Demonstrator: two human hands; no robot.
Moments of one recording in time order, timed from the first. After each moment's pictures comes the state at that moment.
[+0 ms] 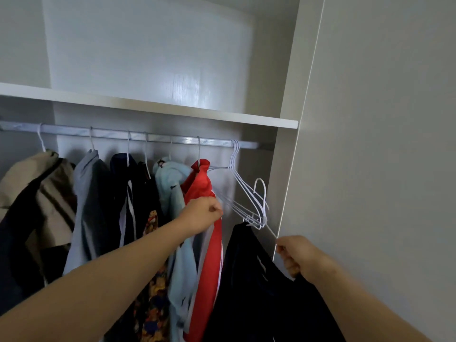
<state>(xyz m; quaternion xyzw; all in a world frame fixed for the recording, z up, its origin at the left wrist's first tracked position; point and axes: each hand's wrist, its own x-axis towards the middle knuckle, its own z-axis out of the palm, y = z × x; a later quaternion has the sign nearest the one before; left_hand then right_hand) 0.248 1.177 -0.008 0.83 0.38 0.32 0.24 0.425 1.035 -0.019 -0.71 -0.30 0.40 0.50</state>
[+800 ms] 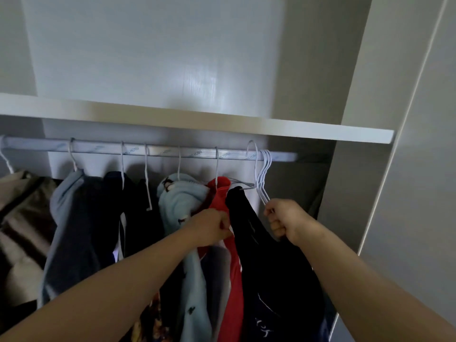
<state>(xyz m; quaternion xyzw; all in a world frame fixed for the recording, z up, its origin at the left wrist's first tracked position) 0.278 1.368 -0.012 0.90 0.39 0.18 0.12 0.431 1.270 0.046 -0.67 -0.35 0.40 0.52</state>
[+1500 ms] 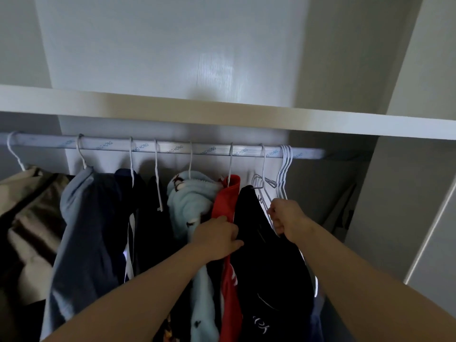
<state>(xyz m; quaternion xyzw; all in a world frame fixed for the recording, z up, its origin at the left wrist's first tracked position) 0.280 1.387 -0.038 0.88 0.45 0.13 0.04 0.436 1.347 0.018 -0.68 -0.32 0.40 0.53</state>
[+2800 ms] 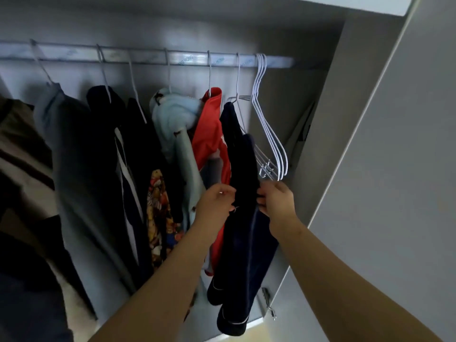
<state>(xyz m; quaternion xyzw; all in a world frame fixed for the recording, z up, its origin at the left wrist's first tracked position) 0.246 1.240 -0.106 0.57 0.44 0.38 0.58 0.356 1.193 -0.095 -0.66 -0.20 0.33 0.65</state>
